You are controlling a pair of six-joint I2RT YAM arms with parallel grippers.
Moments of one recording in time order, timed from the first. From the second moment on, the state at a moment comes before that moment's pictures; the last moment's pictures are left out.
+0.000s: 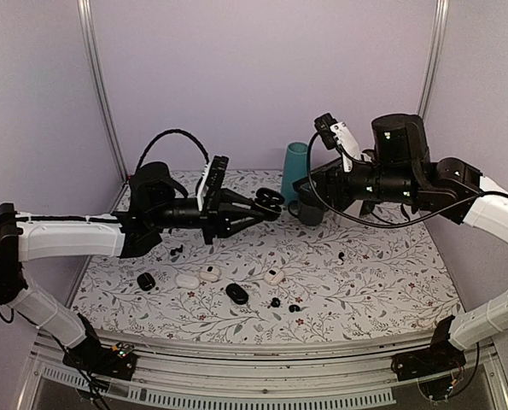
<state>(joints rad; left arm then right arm) -0.79 1.47 0.89 0.65 0.79 -0.11 0.94 1.28 1.38 -0.49 0.04 0.13</state>
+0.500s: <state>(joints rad) -0.75 1.41 0.80 0.76 0.64 -0.12 0.68 1.26 0.94 -0.35 0.09 0.51</state>
